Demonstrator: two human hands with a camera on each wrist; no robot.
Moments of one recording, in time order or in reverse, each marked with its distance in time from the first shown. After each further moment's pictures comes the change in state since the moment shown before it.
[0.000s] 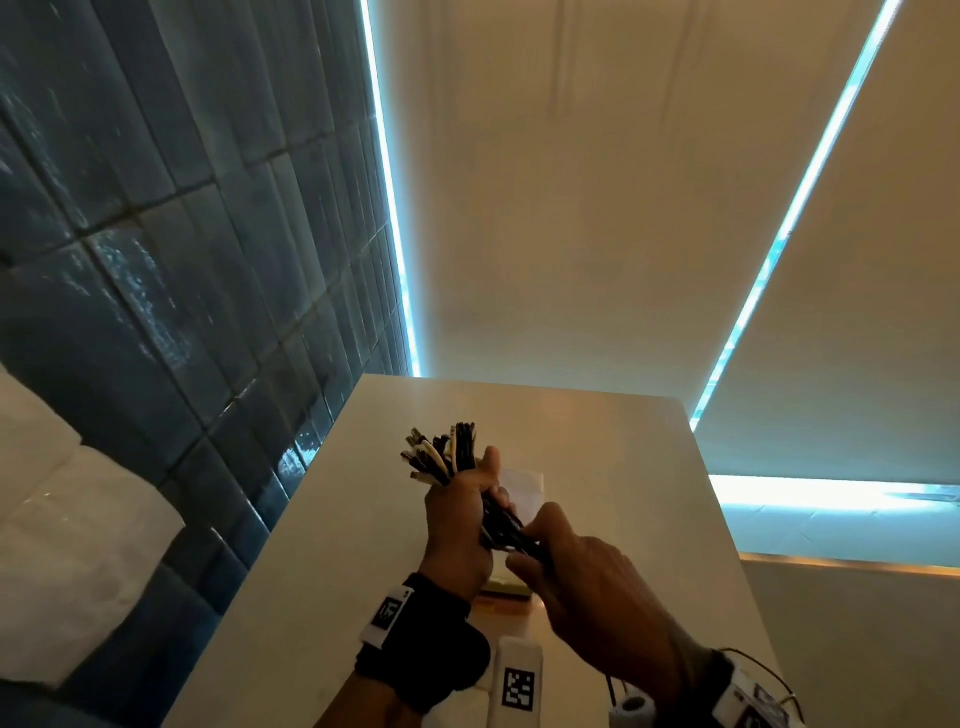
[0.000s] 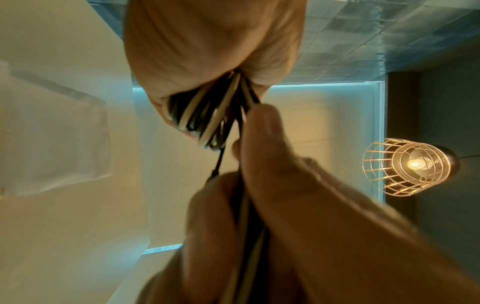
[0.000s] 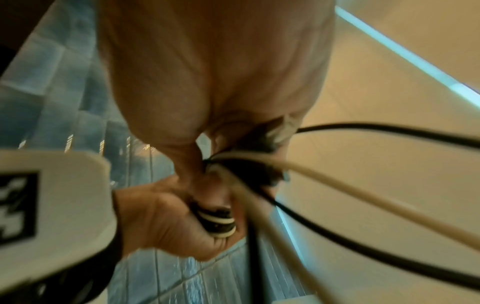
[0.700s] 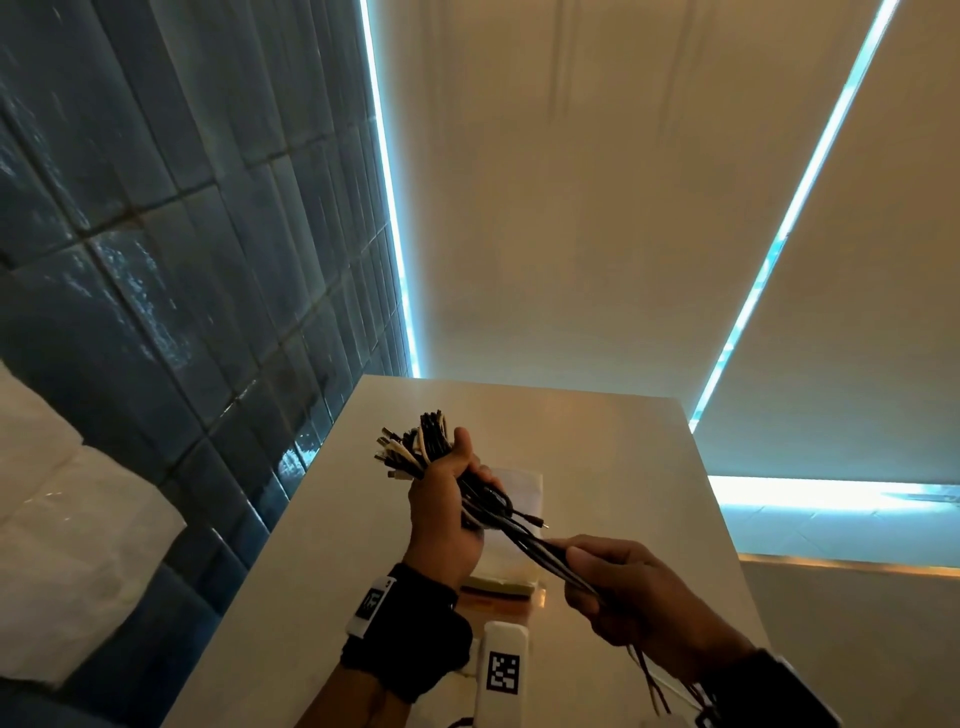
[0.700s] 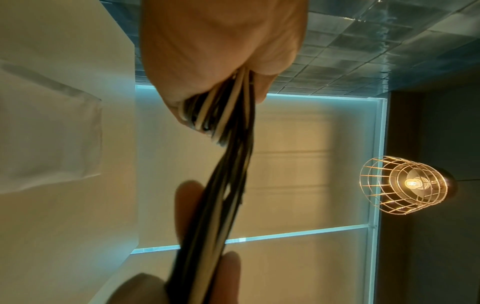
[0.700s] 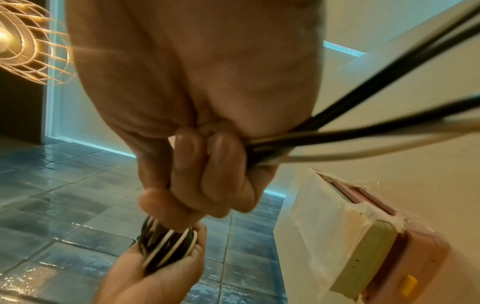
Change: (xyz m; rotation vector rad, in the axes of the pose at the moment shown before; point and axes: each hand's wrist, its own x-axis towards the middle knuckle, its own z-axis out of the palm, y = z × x) left_hand 0.001 0.016 -0.002 -0.158 -0.021 0.027; right_hand -0.010 0.057 0.001 1.276 -0.236 0.109
